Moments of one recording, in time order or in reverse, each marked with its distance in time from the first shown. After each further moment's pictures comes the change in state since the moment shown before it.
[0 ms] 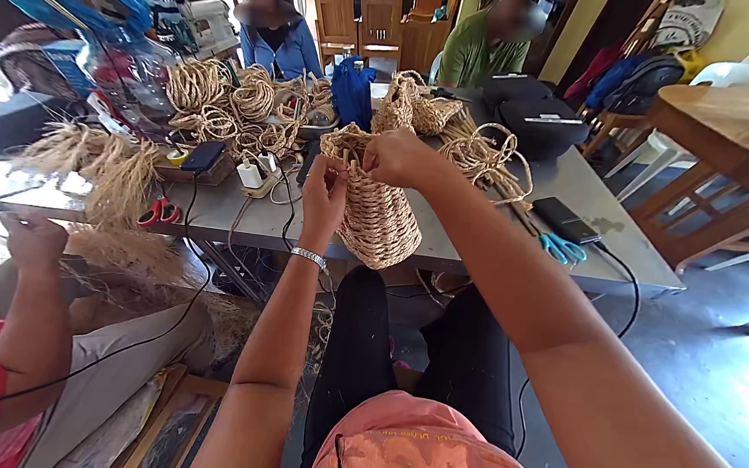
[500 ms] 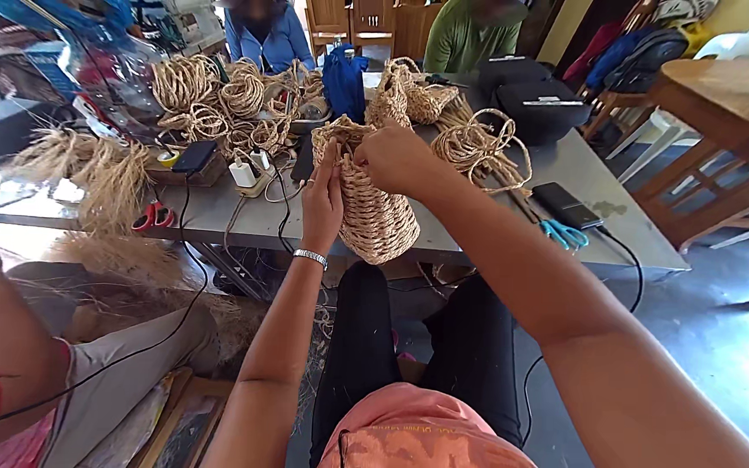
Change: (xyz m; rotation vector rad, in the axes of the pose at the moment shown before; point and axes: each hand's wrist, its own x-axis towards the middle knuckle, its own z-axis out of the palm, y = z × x) left_hand -0.012 -0.022 0.018 0.166 0.066 0.226; right_hand -0.014 -0.006 0.011 -0.168 0.085 -0.060
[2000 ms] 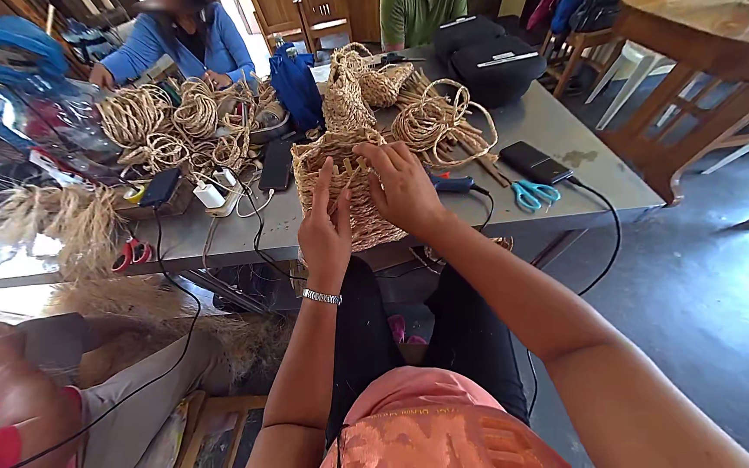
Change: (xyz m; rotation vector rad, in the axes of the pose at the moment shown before) left_hand -0.039 0.095 0.007 0.066 -0.105 -0.174; right_hand -0.080 0.042 0.093 0.272 0.807 -0.007
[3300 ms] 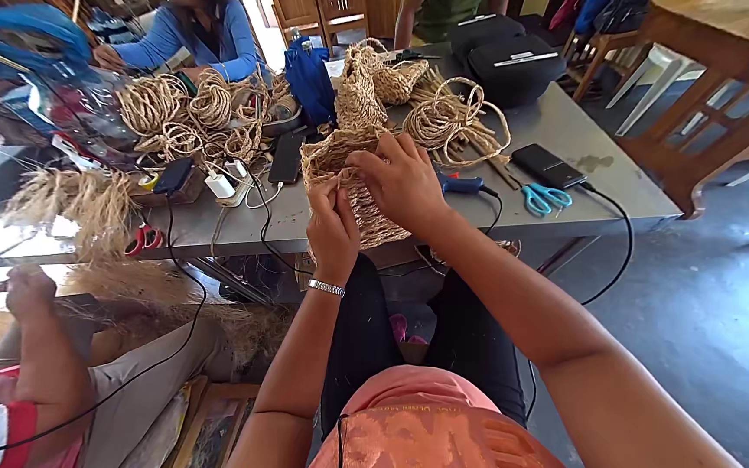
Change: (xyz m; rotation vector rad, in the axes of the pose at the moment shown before) left_hand -0.009 -0.009 0.013 0.072 0.167 0.169; right_hand 0.011 -0.018 -0.008 -0.106 -0.127 0.051
